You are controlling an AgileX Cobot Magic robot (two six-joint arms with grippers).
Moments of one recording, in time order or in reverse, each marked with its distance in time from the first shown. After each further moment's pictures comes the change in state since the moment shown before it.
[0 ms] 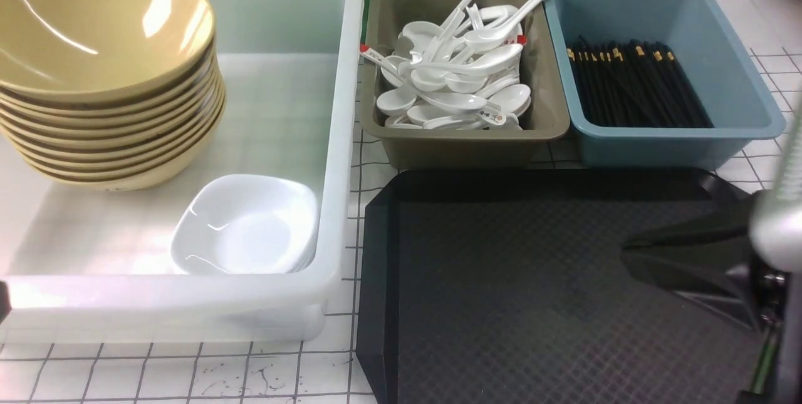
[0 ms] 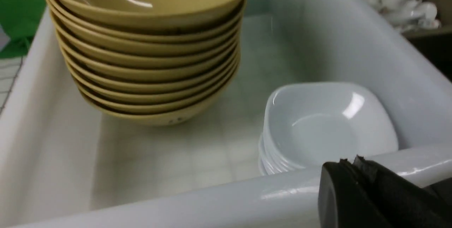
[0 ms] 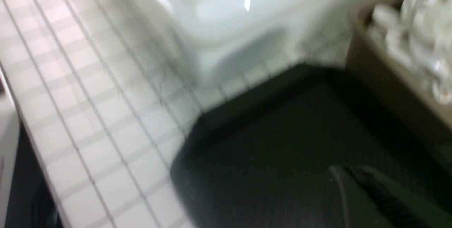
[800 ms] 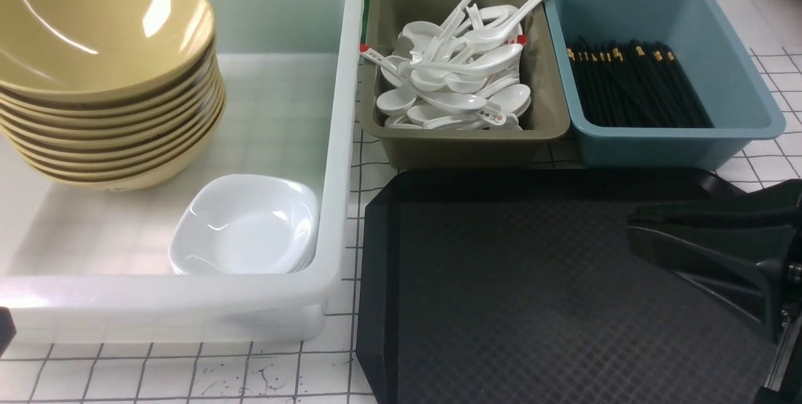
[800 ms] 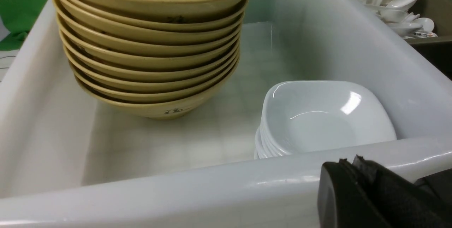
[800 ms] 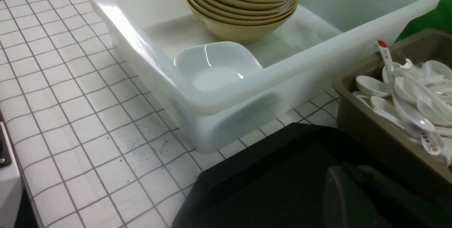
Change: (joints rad) right arm 0.000 -0.059 0.078 0.011 -0.170 0.016; left arm 0.000 -0.070 0.064 0.000 -0.003 -0.036
